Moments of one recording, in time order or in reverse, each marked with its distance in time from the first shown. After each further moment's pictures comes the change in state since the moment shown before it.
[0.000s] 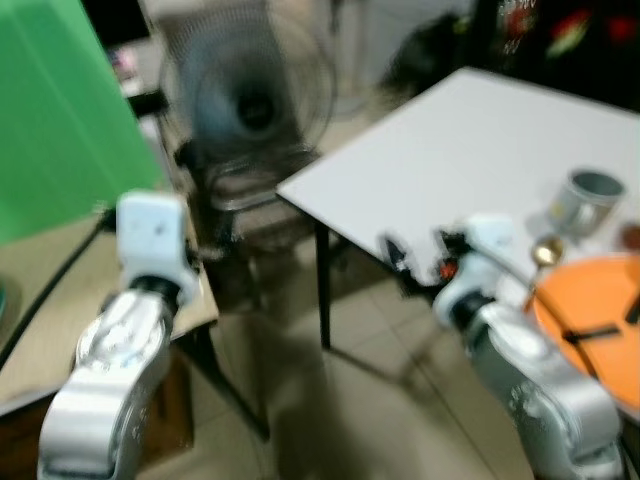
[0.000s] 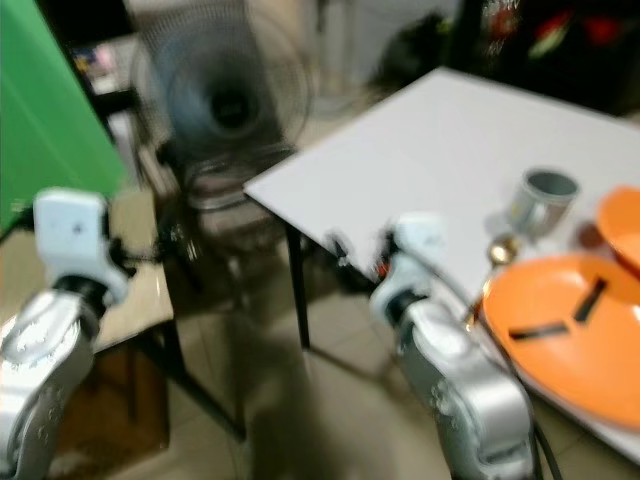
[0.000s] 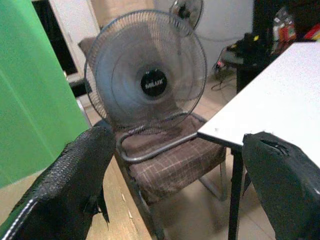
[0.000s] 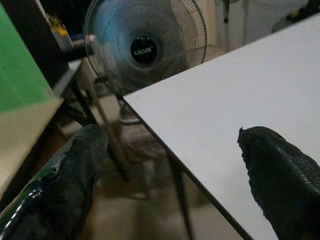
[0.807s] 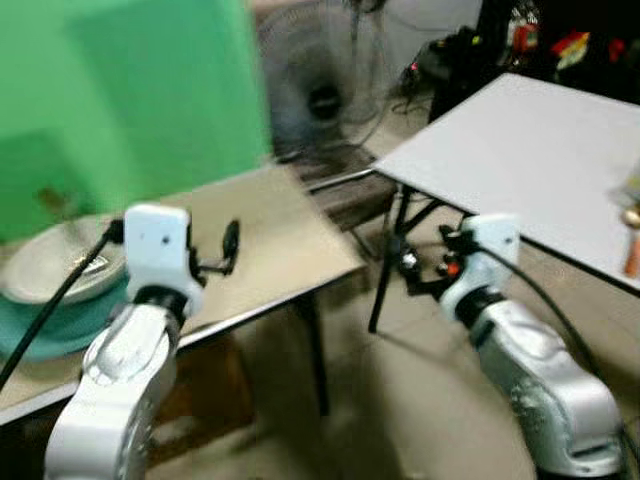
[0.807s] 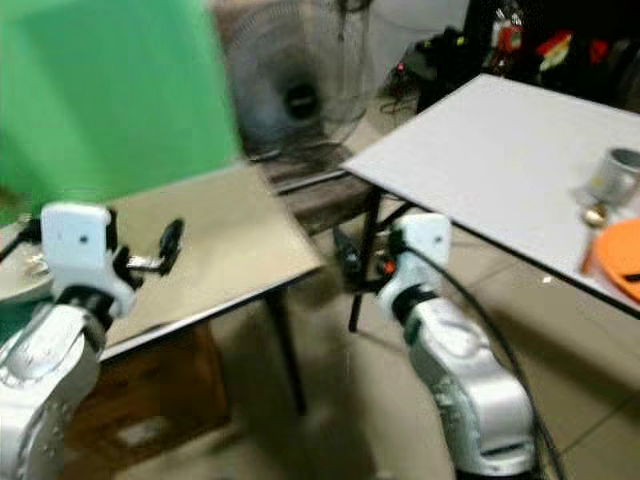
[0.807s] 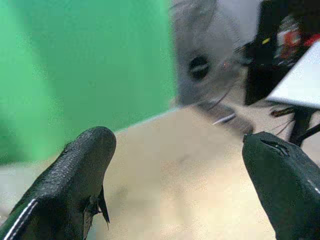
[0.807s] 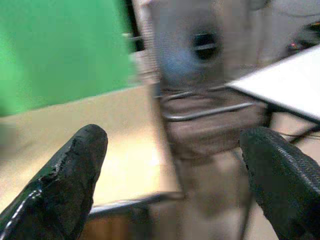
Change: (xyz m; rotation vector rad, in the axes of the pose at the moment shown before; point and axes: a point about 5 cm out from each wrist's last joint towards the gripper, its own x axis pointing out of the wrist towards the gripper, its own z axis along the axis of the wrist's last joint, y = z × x) left arm -0.010 -0.004 -0.009 -0.009 0.032 0.011; right arm 0.005 -0.001 -0.005 0.069 -0.030 0.050
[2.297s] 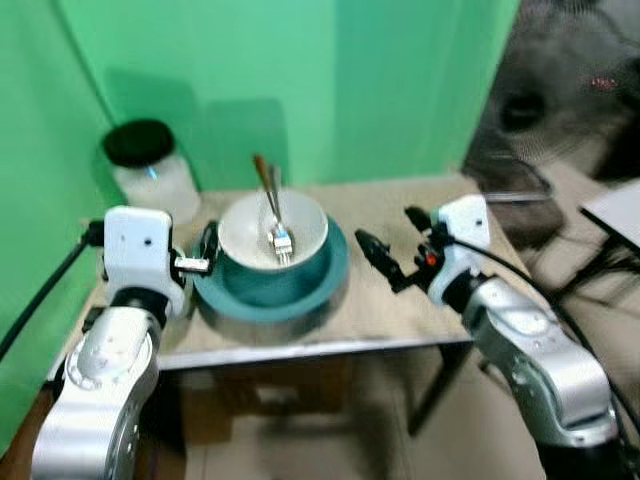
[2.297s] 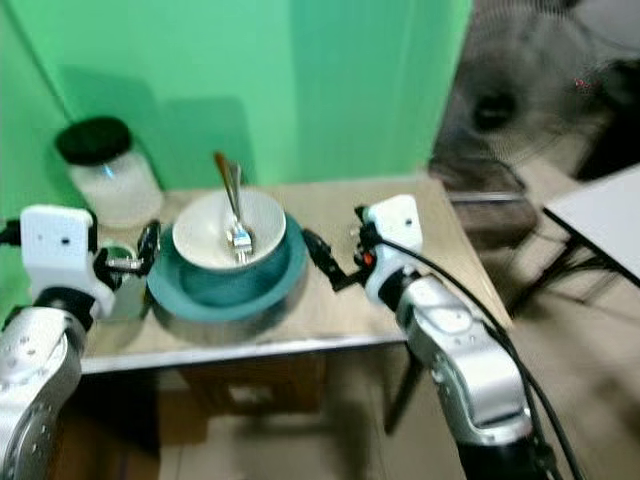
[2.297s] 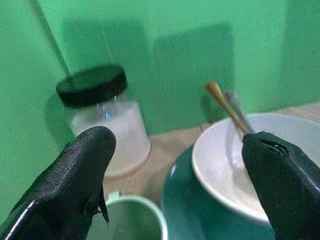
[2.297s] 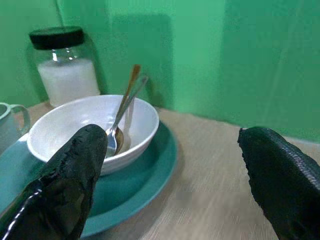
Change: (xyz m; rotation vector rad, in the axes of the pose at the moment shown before) left arm -0.002 0.010 0.005 0.071 -0.021 0.033; right arm 0.011 -0.002 0.012 -0.178 -0.010 0.201
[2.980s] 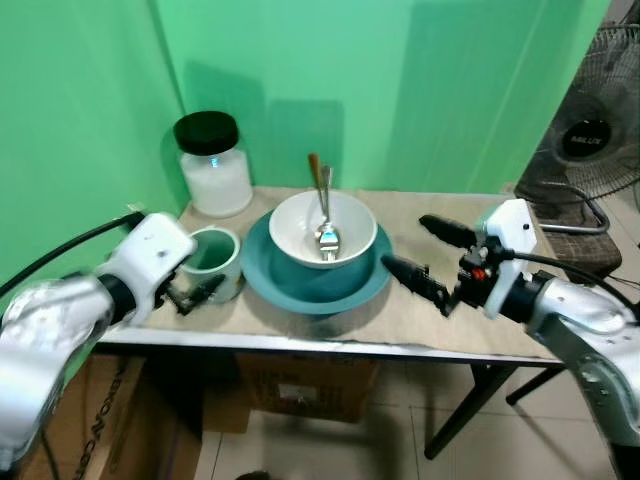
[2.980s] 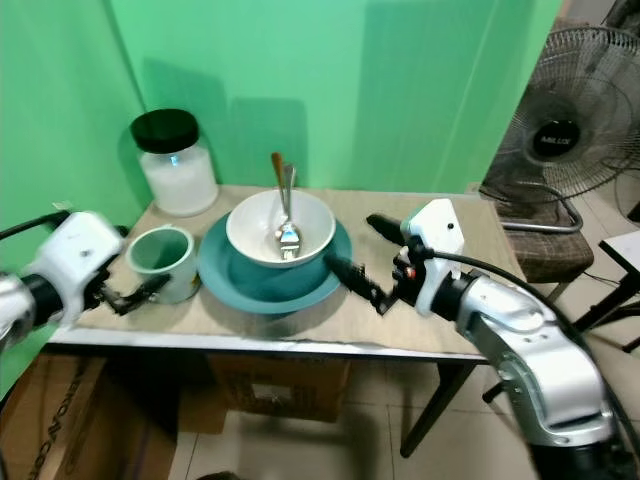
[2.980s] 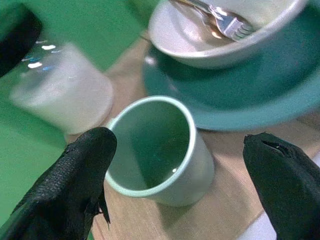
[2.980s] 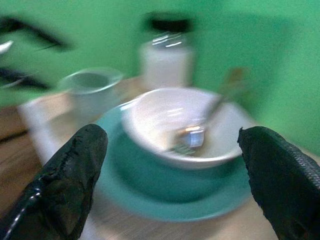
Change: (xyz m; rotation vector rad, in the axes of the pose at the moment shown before) left arm 0.029 0.040 -0.006 0.473 0.250 -0.647; right arm -0.034 -0.025 0.013 -0.115 0.078 0.349
